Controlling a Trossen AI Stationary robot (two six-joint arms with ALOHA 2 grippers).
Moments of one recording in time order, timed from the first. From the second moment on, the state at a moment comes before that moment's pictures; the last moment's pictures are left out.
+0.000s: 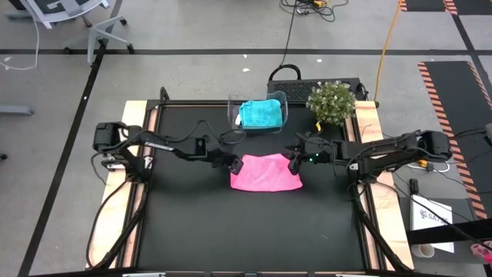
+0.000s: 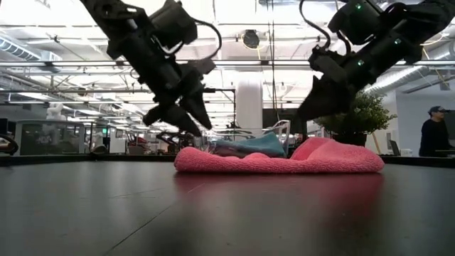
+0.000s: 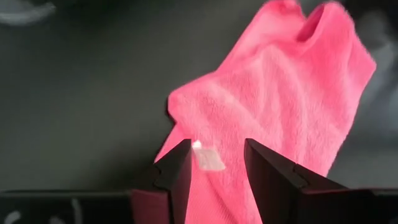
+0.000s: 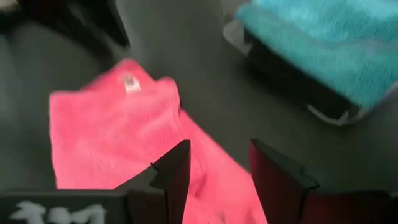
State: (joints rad) left arm 0.11 1.62 0.87 -0.08 -0.09 -0.73; right arm -0.11 1.16 0.43 0.11 0.23 0.35
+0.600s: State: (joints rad) left arm 0.25 1.74 0.87 0.03 0.09 -0.58; right arm -0.12 1.12 0.43 0.13 0.23 0.41
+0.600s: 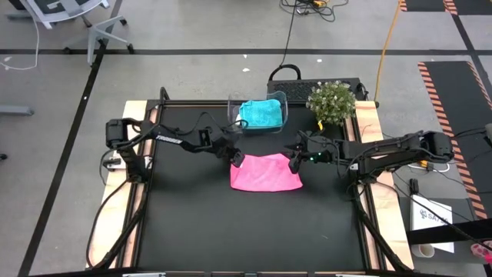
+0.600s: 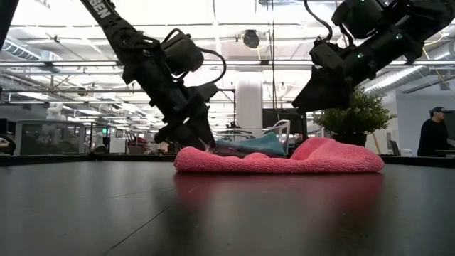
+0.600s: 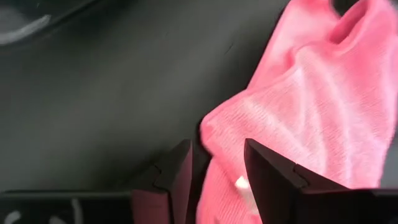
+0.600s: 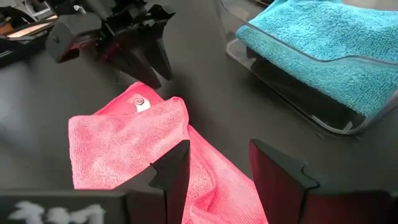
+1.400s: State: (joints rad) left arm 0.25 1.89 0.96 0.06 0.15 -0.47; right arm -0.12 1.12 0.43 0.13 0.23 0.48
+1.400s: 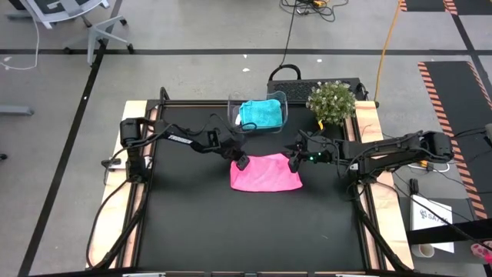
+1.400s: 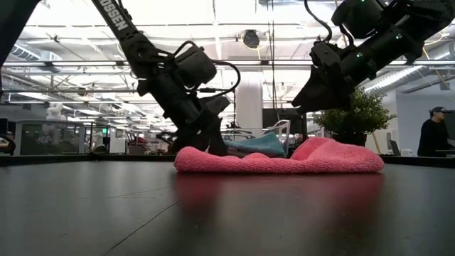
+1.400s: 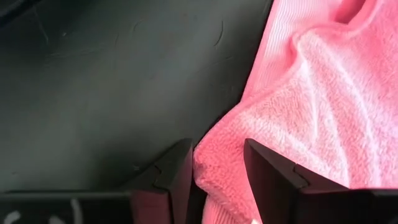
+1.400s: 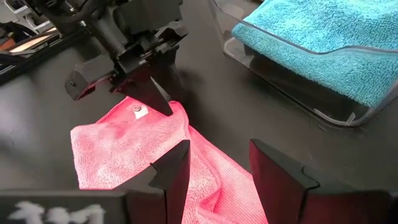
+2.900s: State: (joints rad) left arm 0.11 1.78 1.04 -0.34 -0.08 -0.63; right arm -0.12 1.12 0.43 0.13 0.12 0.46
